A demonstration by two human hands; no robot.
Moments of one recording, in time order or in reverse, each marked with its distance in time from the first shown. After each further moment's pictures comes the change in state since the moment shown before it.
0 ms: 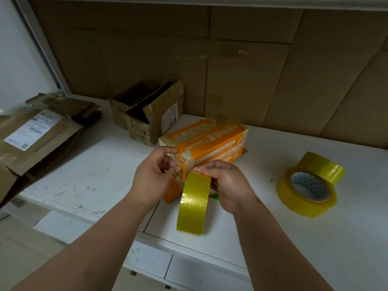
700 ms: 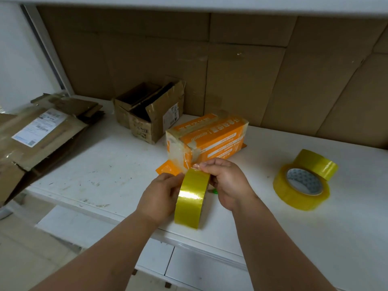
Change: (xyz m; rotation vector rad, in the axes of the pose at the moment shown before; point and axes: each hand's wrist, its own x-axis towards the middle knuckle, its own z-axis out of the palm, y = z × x) left_hand -0.027 -0.053 0.009 0.575 -0.216 0.125; right_hand -0.020 -0.006 0.008 0.033 0.046 -0.020
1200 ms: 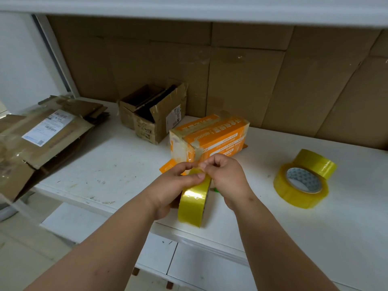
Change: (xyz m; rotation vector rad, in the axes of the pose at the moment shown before) left_hand 0.000 0.064 -0.044 -0.903 -0.325 -0.469; right_hand -0.016 -0.004 0.008 -0.402 0.121 -0.231
